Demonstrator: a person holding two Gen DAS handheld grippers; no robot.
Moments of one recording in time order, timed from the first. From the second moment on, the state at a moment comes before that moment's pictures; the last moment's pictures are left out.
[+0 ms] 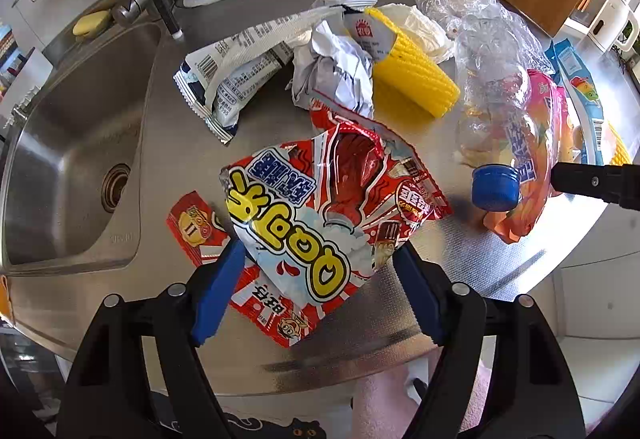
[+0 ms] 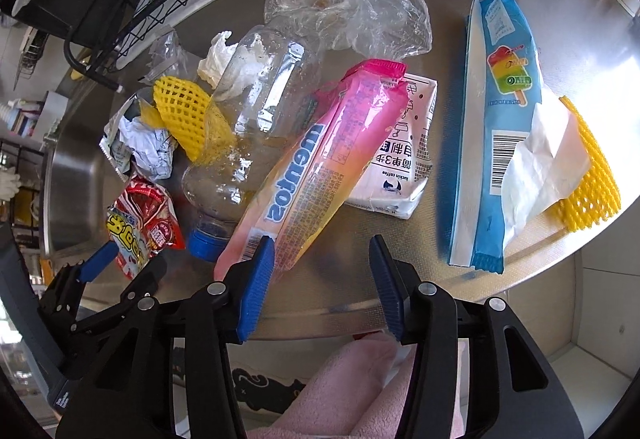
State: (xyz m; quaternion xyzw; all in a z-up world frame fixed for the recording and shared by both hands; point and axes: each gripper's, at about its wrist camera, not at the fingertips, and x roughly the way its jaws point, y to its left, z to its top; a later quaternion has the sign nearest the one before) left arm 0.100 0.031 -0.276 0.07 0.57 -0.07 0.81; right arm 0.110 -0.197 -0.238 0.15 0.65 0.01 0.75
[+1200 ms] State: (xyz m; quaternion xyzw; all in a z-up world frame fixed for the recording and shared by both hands) left arm 0.110 0.034 -0.275 0.00 0.58 -0.13 0.80; right arm 0.142 -0.149 -0.241 0.15 0.64 0.05 0.75
